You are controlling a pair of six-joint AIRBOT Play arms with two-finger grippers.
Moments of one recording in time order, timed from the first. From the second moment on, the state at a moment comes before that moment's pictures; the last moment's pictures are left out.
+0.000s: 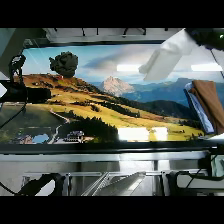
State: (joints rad) left arm 0.02 -1.10 1.27 1.39 -1.23 -1.50; right arm -0.27 -1.49 1.86 -0.58 0.95 1.31
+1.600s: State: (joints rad) left arm 0.02 -1.10 1.27 1.39 -1.20 -1.48; right arm -0.76 -1.64 2.04 -0.77 1.27 1.27
